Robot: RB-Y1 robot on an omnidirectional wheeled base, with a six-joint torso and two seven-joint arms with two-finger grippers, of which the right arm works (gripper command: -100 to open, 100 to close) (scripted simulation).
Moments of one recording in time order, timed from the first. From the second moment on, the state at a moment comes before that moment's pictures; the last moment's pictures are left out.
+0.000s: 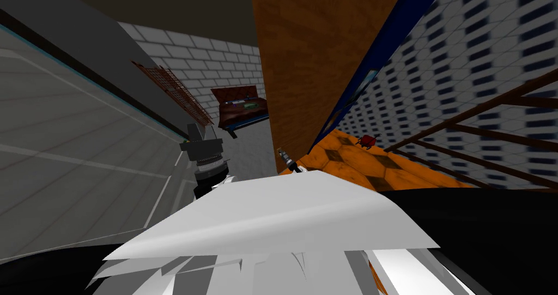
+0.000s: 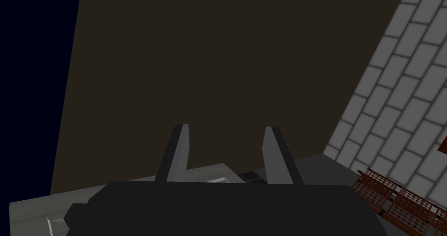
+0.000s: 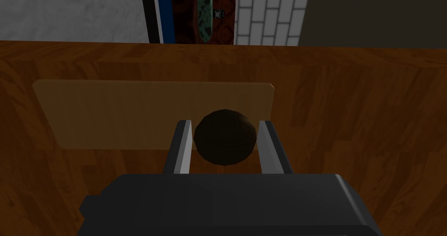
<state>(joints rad) -0.15 -0.07 0.37 -0.67 0.13 -0.81 -0.21</state>
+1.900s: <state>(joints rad) -0.16 -0.08 0.23 -0.64 0.07 -0.81 -0.15</state>
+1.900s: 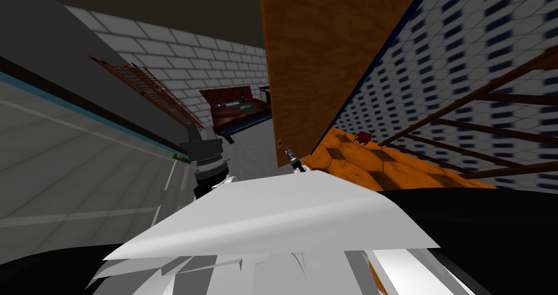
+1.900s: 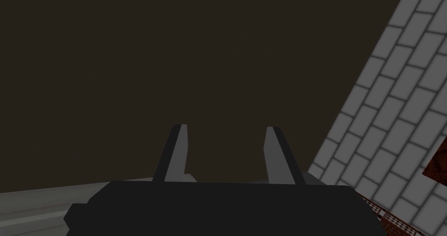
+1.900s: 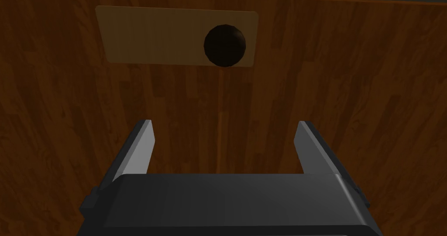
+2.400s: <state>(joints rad) -0.16 -0.07 0.23 -0.64 0.06 -0.81 -0.15</state>
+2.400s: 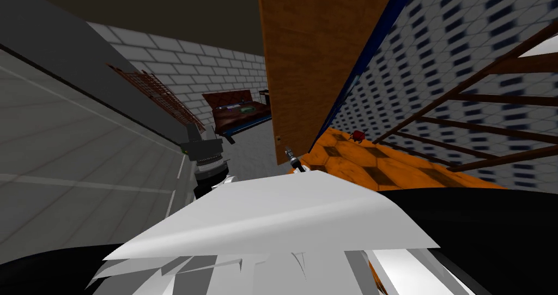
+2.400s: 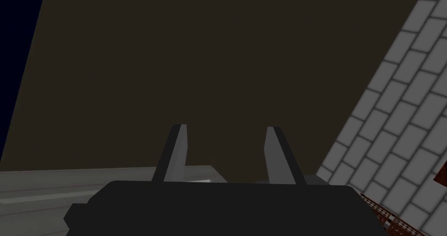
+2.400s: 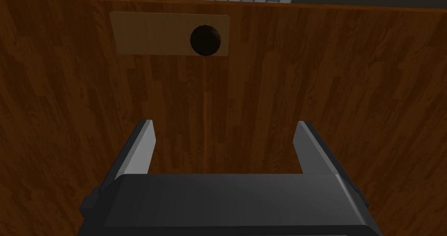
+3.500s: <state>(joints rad) -0.16 -0.07 0.21 -0.63 0.06 -0.83 -0.13</state>
